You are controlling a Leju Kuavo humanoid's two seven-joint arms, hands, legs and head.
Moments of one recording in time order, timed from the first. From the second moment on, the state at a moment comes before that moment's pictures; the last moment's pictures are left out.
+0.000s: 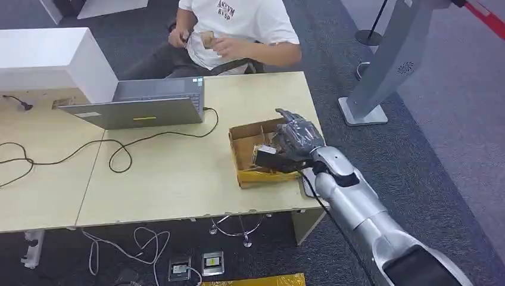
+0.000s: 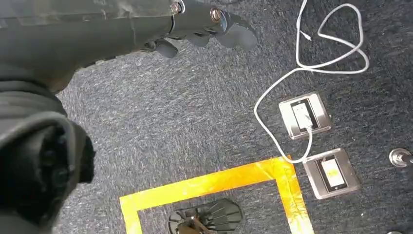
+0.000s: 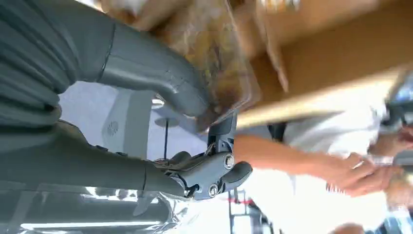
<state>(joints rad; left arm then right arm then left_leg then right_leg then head) -0.21 0.20 -0.74 -0.22 0.44 0.36 -0.19 -0.68 -0.18 0.60 -0.96 0.86 -0.03 -0.09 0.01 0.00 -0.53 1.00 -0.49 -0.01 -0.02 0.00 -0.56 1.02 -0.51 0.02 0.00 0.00</state>
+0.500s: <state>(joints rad) -0.25 0.20 -0.77 -0.24 0.41 0.36 -0.19 -1.03 -0.23 0.46 -0.92 0.85 -0.13 -0.19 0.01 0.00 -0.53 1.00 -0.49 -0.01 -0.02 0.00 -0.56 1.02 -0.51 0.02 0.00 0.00</state>
